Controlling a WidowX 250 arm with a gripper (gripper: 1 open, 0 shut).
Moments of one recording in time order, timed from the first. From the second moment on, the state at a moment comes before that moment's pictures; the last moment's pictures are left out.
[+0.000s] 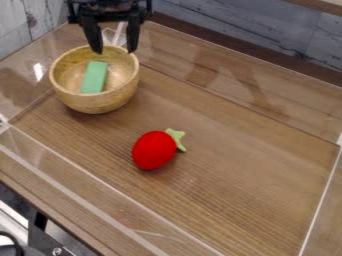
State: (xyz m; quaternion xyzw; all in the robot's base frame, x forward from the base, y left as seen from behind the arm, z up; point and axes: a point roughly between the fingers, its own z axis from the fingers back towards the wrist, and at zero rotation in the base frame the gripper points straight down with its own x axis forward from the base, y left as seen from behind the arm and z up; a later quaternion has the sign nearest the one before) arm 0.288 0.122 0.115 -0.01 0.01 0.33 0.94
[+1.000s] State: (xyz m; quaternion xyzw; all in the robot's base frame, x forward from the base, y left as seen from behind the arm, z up) arm 0.294 0.117 0.092 -0.01 0.02 0.33 0.94
